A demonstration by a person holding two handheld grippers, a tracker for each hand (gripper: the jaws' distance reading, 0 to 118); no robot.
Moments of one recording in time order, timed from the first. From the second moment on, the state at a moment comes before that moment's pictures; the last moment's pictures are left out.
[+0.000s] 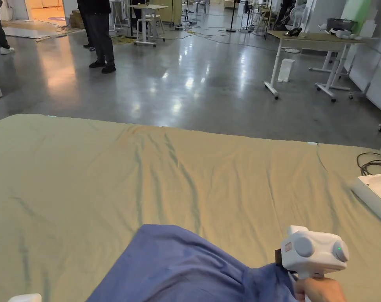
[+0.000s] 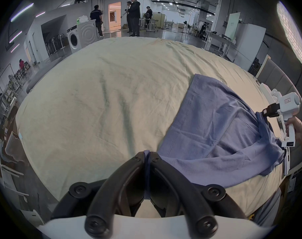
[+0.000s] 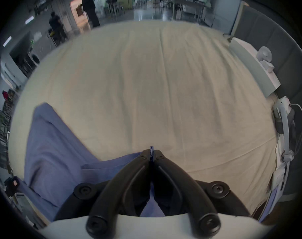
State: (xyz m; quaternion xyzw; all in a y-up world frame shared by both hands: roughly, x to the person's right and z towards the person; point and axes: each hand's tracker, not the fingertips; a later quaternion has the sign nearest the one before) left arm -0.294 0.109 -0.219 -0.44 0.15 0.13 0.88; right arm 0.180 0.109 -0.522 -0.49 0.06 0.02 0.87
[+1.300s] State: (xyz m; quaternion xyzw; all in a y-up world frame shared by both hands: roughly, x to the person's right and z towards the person) left arm -0.225 0.539 -0.410 -0.11 0.08 0.02 0.99; right arm 0.230 0.552 -0.454 -0.05 0.02 0.04 1.00
